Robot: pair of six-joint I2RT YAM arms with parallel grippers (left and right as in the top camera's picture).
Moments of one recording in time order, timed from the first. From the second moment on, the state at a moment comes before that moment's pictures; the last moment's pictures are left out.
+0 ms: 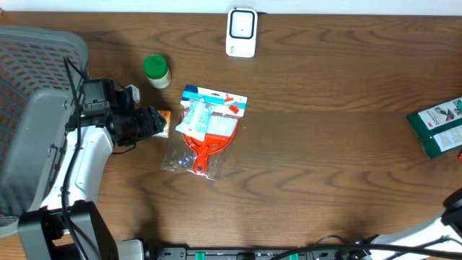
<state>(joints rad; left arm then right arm) 0.16 1.52 0.97 -0.57 0.46 -0.16 -0.93 1.98 1.70 -0.61 -0.60 -0.18</state>
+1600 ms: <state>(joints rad) -0.04 1.64 0.97 -0.52 0.49 0.10 -0.20 1.69 1.70 -0.92 -0.41 -0.12</state>
